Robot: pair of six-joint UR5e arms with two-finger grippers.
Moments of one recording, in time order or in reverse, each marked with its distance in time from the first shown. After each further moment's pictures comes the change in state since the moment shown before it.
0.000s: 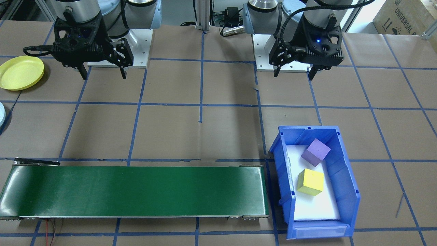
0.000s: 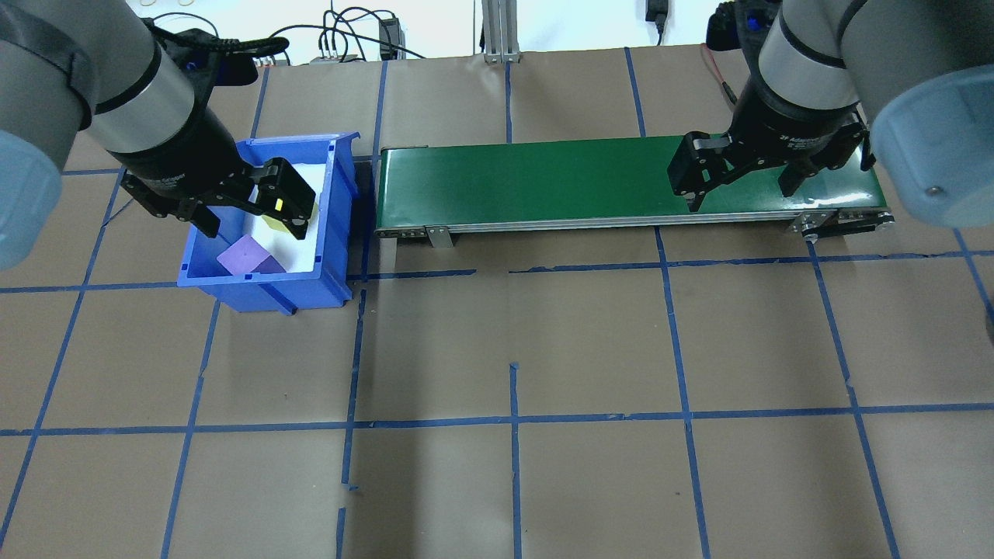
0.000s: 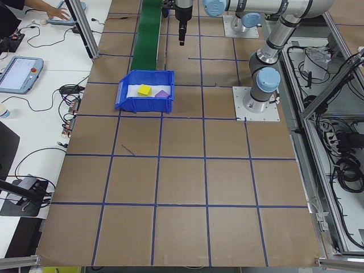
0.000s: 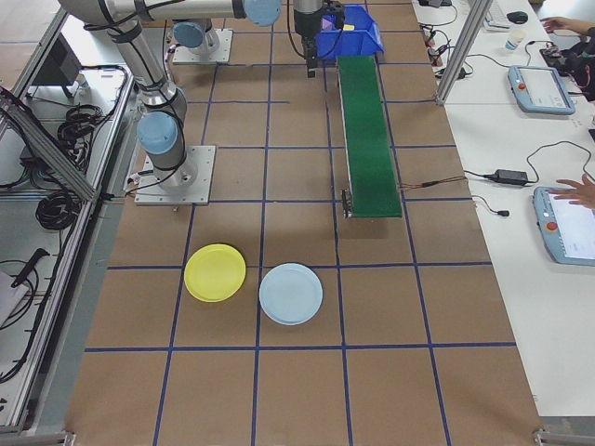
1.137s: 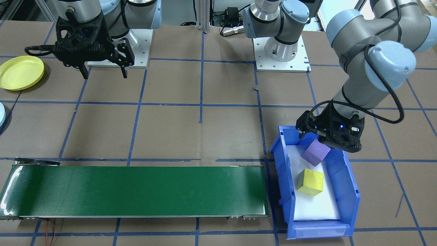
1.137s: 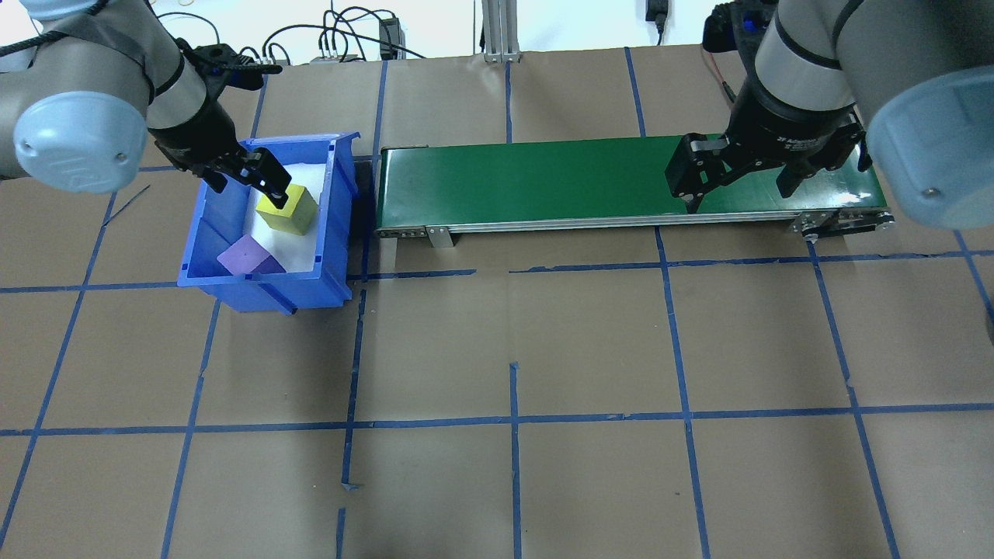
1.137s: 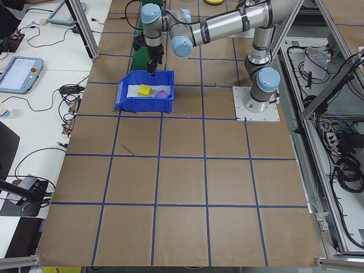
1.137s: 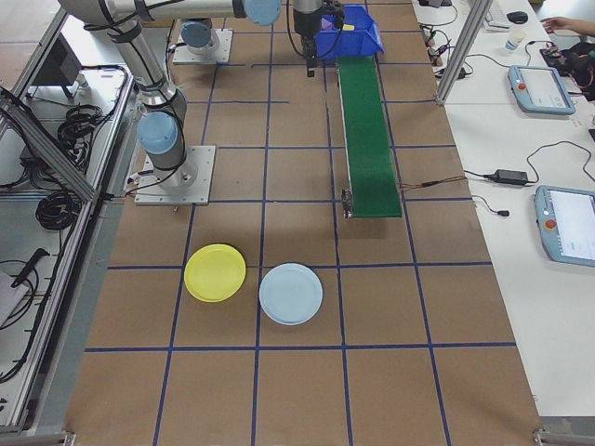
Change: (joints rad) left arm 0.149 -0.333 0.018 0.305 -0.002 0.401; right arm 0.005 -0.001 0.000 0.003 -0.004 -0.001
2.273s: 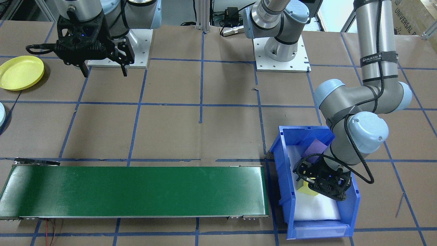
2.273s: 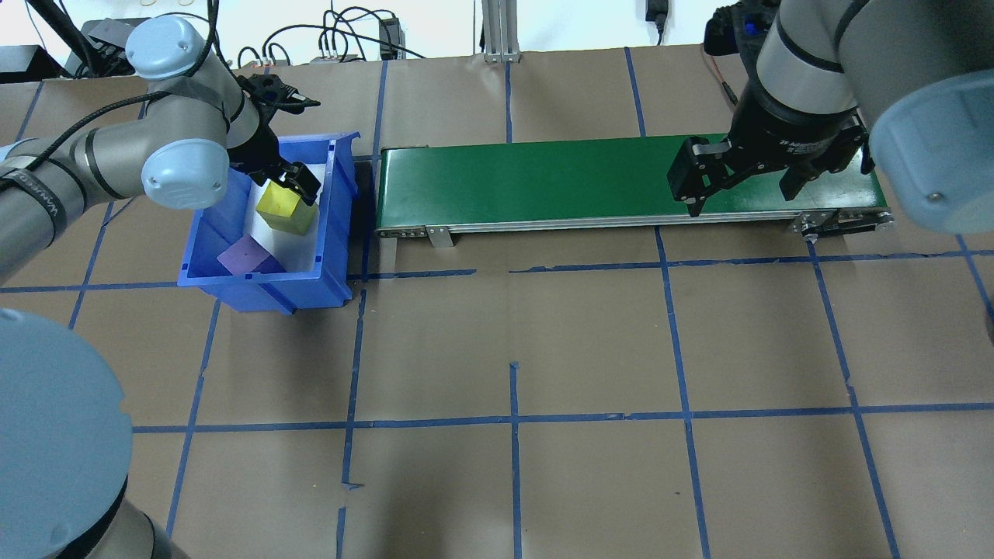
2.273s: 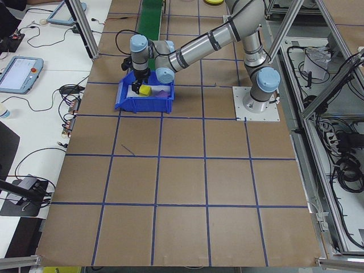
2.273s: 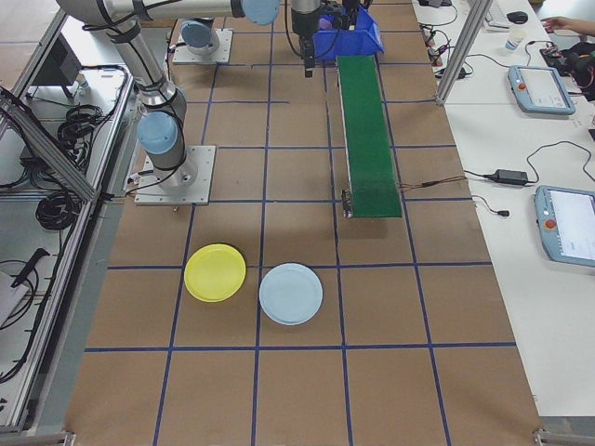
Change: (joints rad) left arm 0.011 -0.240 0.006 0.313 -0.002 0.128; right arm 0.002 -0.008 0.007 0.013 -0.007 -0.001
